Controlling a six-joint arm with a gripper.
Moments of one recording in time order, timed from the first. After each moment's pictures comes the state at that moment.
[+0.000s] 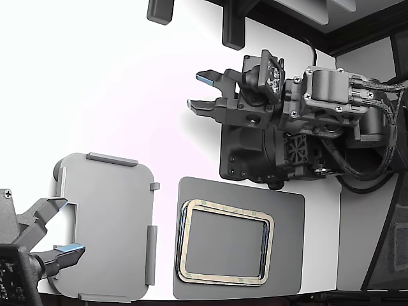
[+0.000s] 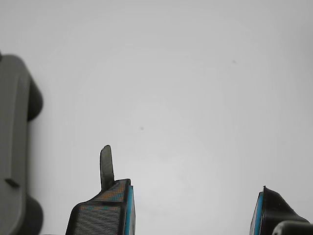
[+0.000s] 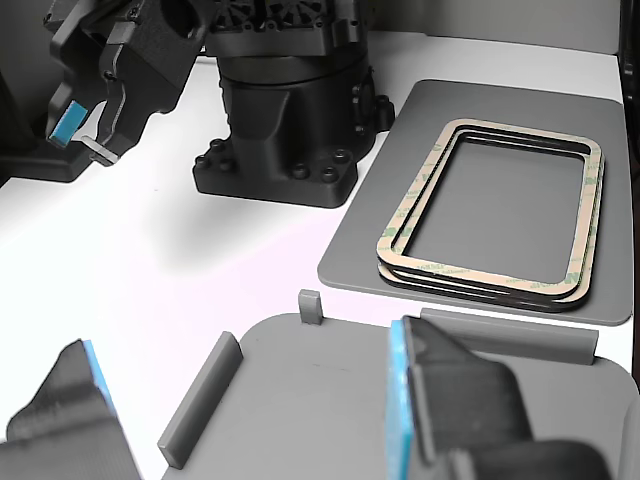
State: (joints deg) arm 2.8 168.0 152.4 56.2 10.5 8.1
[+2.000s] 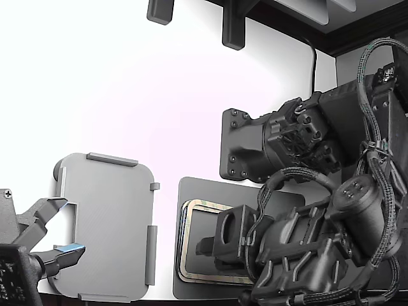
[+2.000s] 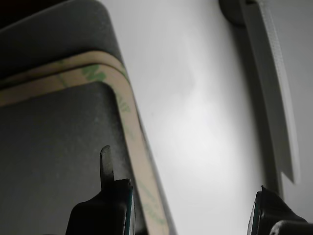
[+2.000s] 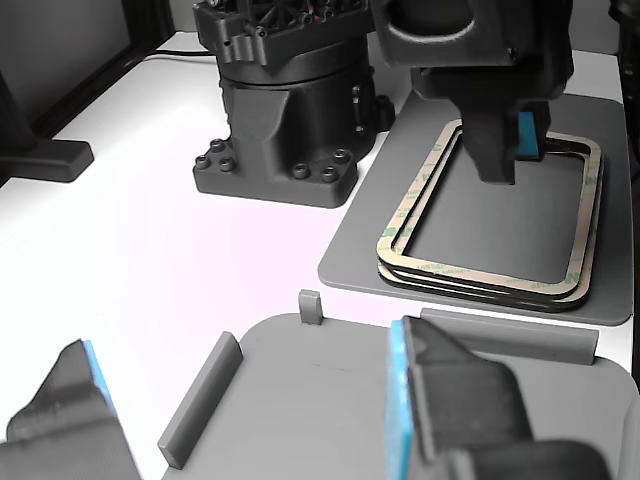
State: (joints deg) arm 47.6 101.9 96.2 85.8 0.5 -25.2
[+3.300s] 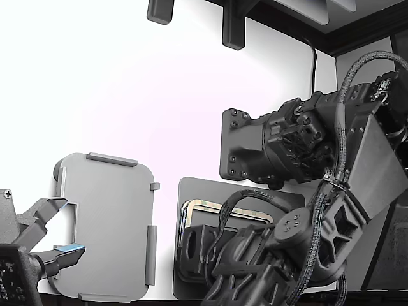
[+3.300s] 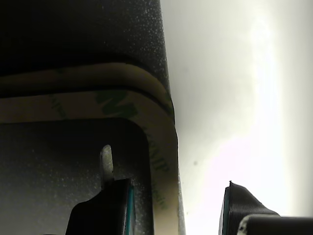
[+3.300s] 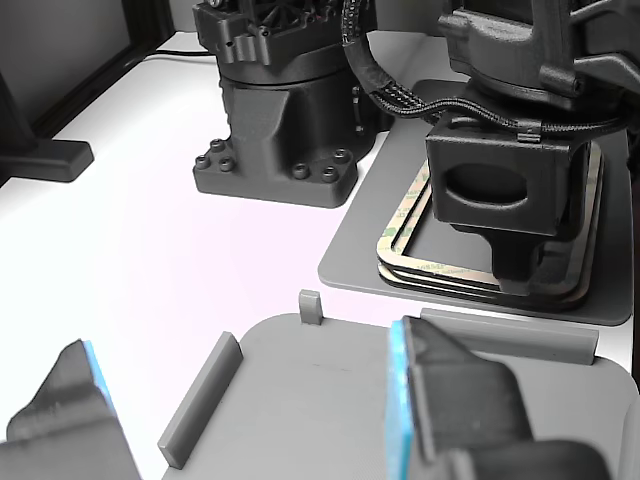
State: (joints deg) arm 49.5 90.8 103.6 74.8 1.0 -30.9
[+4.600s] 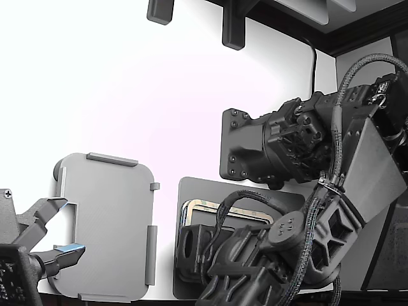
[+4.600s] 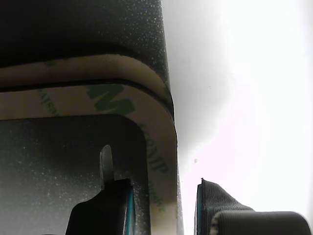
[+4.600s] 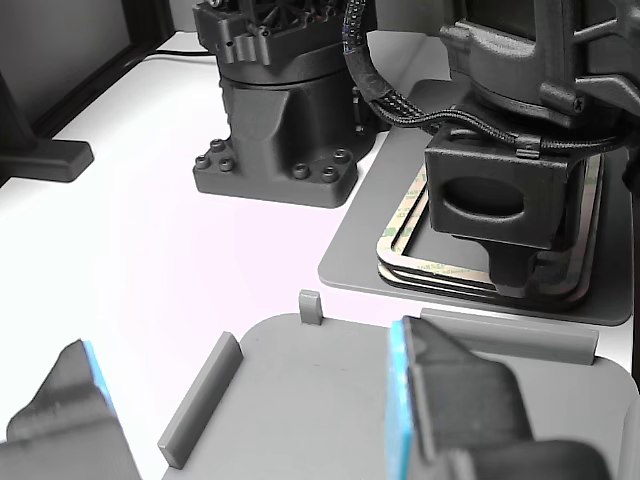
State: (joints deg) arm 49.5 88.9 102.9 75.2 1.8 -31.5
